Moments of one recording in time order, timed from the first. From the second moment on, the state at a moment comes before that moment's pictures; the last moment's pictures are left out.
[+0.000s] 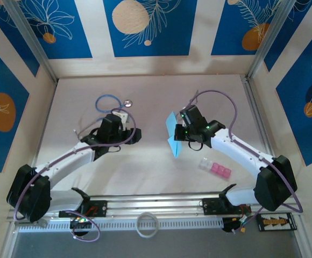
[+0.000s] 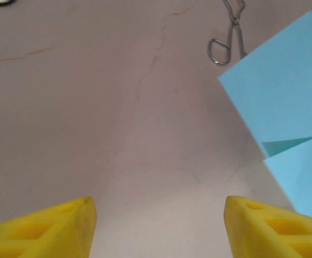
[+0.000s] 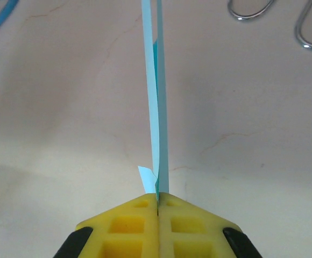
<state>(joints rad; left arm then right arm) -0.57 1.25 0.74 -0.16 0.09 -0.45 0.60 1.33 0.99 -0.62 0.01 0.57</state>
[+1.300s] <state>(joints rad) -0.45 0.73 0.59 -0.41 -0.28 -0.60 0.96 2.04 1.53 -0.82 0.11 0.58</state>
